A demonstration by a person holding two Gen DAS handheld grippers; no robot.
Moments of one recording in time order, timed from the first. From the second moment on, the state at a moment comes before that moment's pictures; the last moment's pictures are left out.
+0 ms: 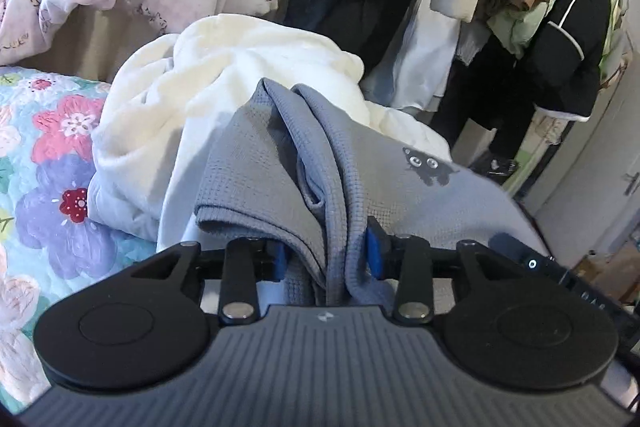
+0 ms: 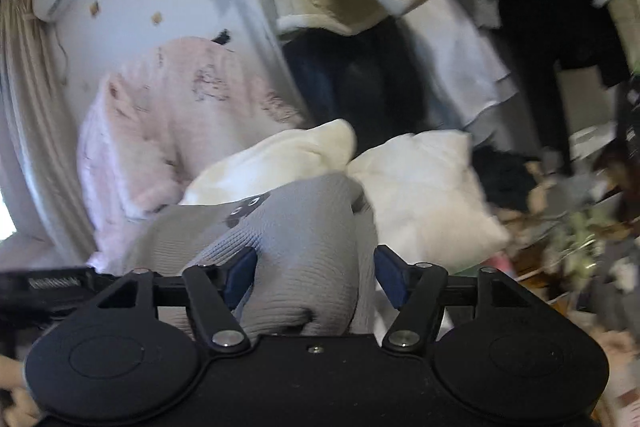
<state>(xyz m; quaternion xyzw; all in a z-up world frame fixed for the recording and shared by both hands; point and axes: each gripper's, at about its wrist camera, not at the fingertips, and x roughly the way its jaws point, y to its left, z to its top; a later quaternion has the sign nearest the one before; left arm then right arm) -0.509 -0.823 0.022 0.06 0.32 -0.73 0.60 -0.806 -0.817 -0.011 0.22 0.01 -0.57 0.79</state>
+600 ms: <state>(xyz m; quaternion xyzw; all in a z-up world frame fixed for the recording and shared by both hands) -0.527 -0.825 0.063 0.09 0.26 -0.78 0.56 -0.761 -0.781 0.017 0.11 0.07 -0.58 0.81</state>
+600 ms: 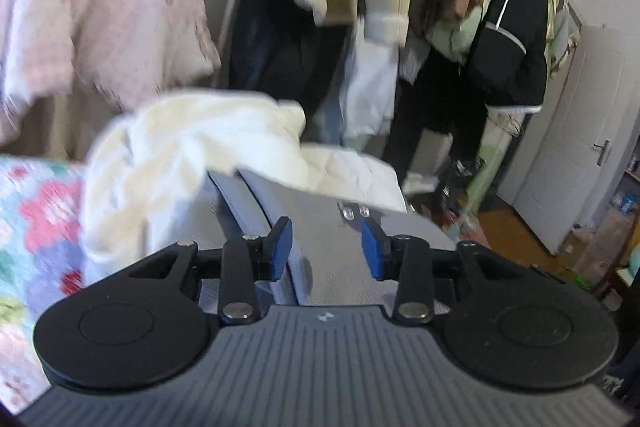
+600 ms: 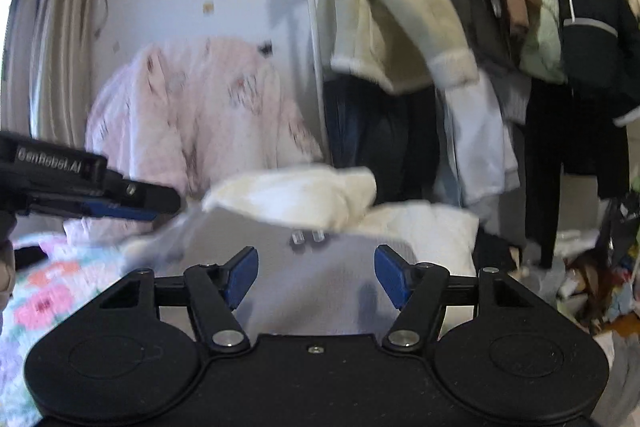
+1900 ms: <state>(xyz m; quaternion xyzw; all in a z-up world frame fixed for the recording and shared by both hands) -0.541 -0.765 0.044 0.18 0.22 -0.70 0.66 -0.748 -0.746 0.028 0.06 0.19 -0.58 0.79</state>
